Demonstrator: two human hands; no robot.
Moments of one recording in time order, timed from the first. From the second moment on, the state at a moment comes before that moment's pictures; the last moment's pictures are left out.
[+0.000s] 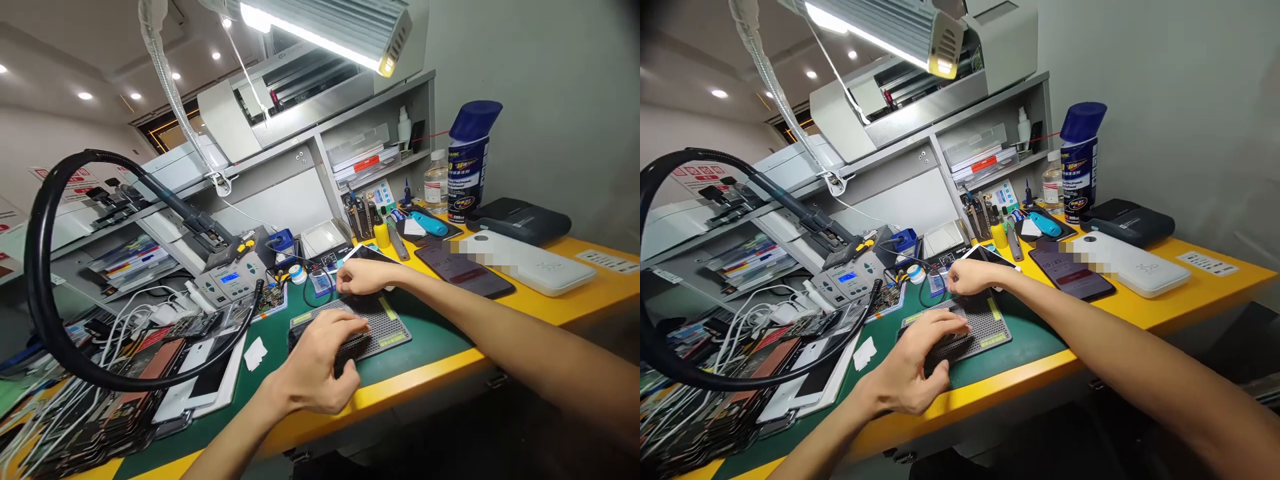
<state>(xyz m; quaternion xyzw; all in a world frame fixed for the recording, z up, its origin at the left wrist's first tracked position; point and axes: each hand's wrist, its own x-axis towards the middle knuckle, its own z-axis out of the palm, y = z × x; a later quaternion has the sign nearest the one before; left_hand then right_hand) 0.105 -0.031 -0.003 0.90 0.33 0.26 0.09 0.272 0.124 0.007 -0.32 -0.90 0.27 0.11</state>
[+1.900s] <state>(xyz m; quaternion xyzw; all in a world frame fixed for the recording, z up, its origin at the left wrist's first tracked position) 0.102 0.010 -0.007 0.88 0.46 0.12 0.05 0.260 0.126 -0.012 -0.44 -0.81 0.26 0.28</state>
